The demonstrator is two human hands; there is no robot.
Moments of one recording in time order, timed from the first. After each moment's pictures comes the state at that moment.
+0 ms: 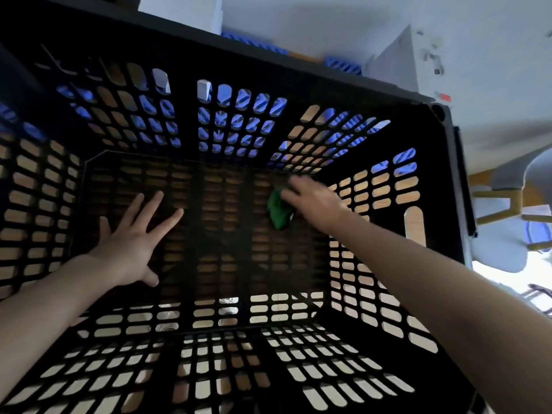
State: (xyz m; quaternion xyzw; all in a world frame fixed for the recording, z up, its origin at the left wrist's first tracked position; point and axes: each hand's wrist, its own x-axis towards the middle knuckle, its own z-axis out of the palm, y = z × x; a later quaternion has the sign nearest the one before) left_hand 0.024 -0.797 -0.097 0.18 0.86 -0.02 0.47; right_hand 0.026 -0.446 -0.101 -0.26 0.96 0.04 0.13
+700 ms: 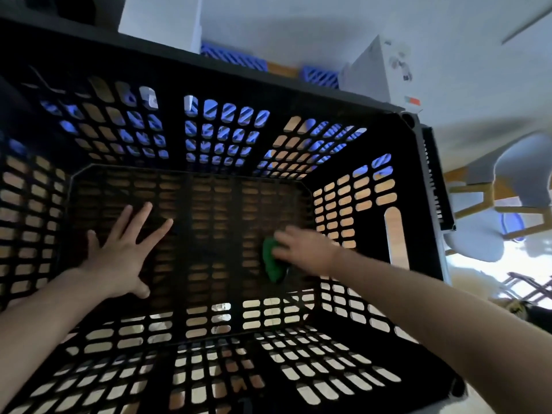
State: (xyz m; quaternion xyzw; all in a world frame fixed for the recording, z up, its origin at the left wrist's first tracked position) left_hand 0.023 -0.799 -0.104 0.19 0.87 -0.03 0.46; right_hand 0.096 -0.458 -0.089 -0.34 0.89 0.09 0.30
